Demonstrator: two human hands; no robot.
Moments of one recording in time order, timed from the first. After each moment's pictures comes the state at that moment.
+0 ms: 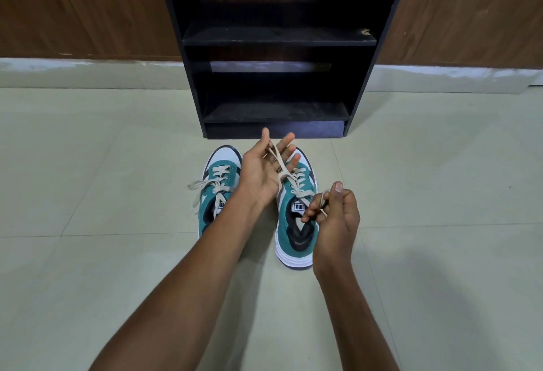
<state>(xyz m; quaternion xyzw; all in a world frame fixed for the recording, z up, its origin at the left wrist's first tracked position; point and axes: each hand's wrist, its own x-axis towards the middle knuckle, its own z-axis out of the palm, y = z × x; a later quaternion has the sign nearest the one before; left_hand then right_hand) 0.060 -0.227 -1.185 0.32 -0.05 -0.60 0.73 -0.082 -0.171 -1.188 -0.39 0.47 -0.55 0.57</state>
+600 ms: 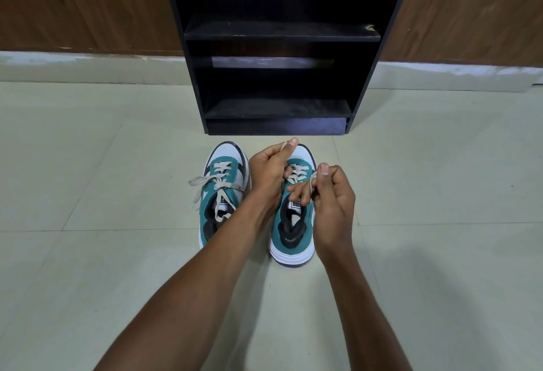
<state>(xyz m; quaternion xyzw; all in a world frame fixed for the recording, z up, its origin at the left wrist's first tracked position) 0.034 -0.231 -1.200 0.53 -0.14 -0.46 0.70 -0.075 -0.179 -1.172 -0.52 0.34 -0.54 0.57</state>
